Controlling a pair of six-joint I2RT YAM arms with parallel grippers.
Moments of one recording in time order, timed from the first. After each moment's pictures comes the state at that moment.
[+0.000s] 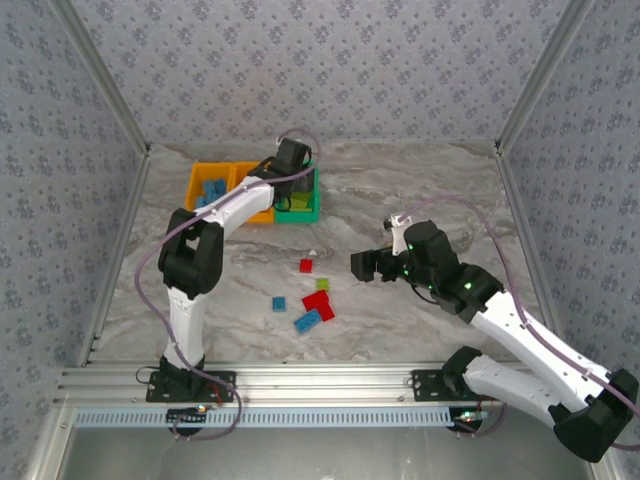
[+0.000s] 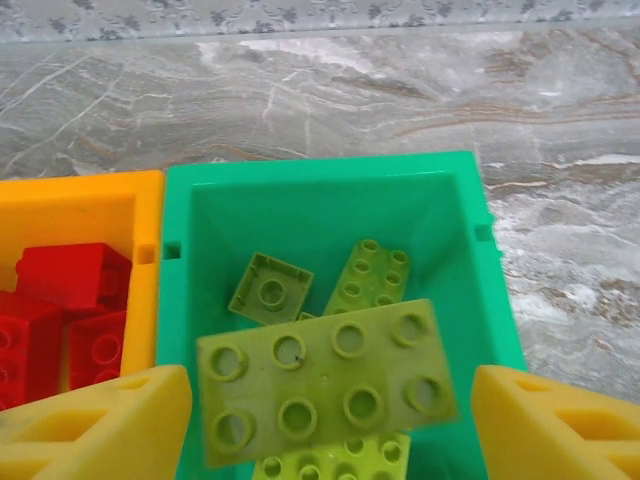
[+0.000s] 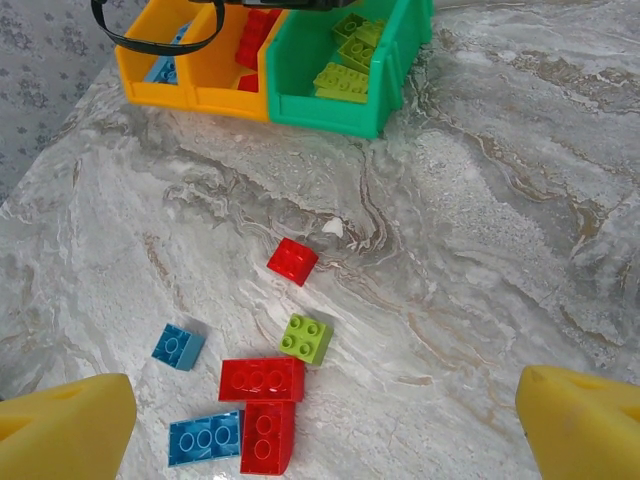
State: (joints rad) left arm -0.52 2.09 1.71 -0.39 -0.29 -0.33; right arm 0.69 0.90 0.83 -0.52 -0.03 0.39
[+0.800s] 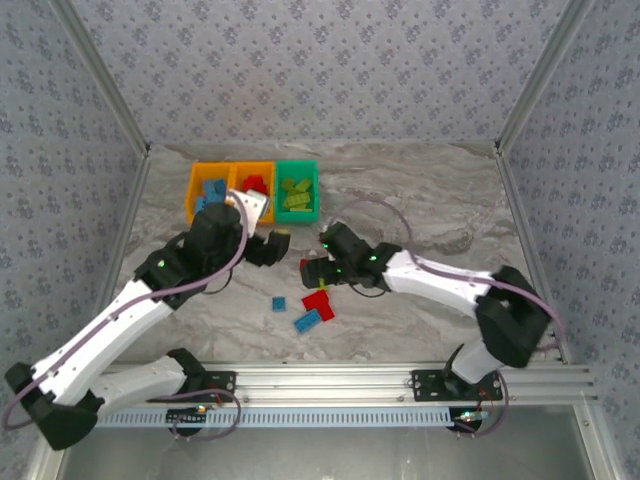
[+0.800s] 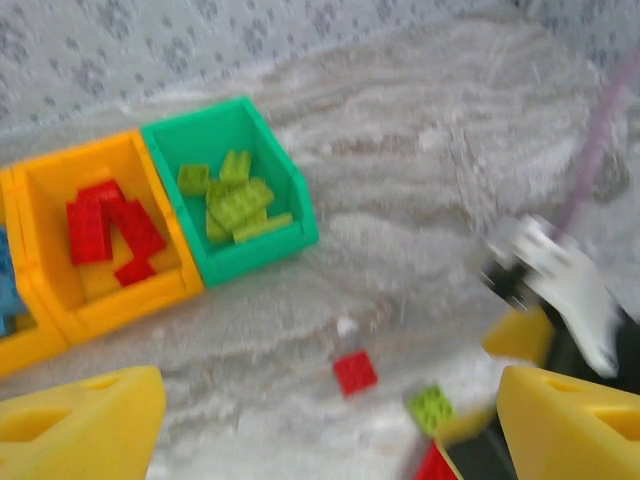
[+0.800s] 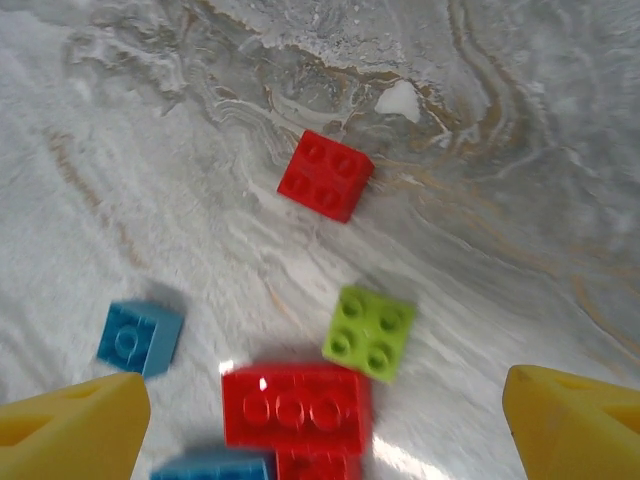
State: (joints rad) left arm -0.76 0.96 1.05 -0.66 -0.16 -0.17; right arm 0.89 1.58 1.02 -0.40 0.02 0.60
